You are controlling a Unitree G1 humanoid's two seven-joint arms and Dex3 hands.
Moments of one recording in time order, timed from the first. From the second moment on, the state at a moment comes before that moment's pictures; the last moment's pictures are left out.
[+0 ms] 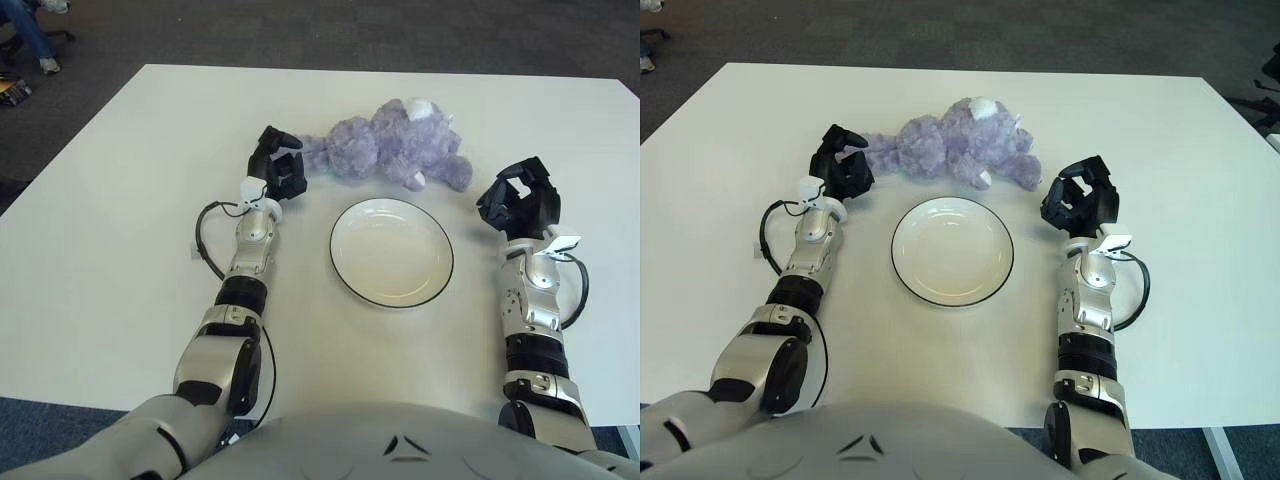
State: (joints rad) left arm -0.48 -0.03 0.10 0.71 -0.02 -0.52 0.06; right arm -0.12 -0.11 -0.29 0.15 0.14 -0.25 -0.05
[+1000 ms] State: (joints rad) left arm -0.48 -0.02 0.10 0.72 -0.02 -0.52 0.05; right arm 0.02 -0.19 -0.19 -0.23 -0.17 0.08 -0.08
